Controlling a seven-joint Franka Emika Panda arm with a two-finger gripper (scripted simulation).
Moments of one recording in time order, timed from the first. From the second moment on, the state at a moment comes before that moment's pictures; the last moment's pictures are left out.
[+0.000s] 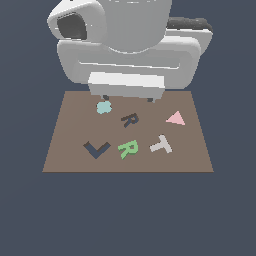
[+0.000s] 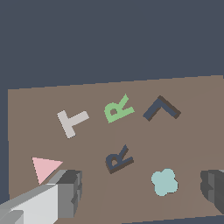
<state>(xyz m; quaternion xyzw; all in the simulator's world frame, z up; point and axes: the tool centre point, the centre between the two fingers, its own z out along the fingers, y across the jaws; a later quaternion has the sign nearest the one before) 0.025 0.000 0.197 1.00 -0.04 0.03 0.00</state>
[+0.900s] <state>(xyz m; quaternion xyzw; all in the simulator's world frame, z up) 0.050 0.011 0.139 0.97 -0.26 0.02 0.00</state>
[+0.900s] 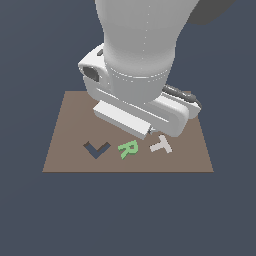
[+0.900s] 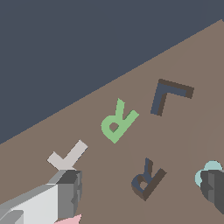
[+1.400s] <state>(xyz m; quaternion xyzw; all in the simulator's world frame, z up) 0.071 0.011 0.092 0.90 -0.43 0.01 0.00</state>
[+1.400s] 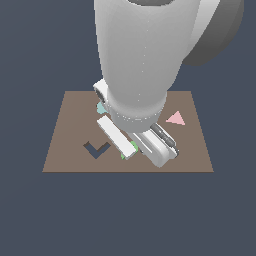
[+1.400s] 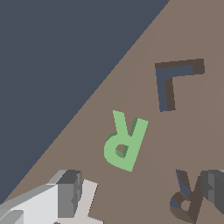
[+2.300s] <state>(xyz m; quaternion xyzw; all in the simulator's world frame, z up) 0.088 0.004 0.051 0.82 -0.57 0.00 0.00</state>
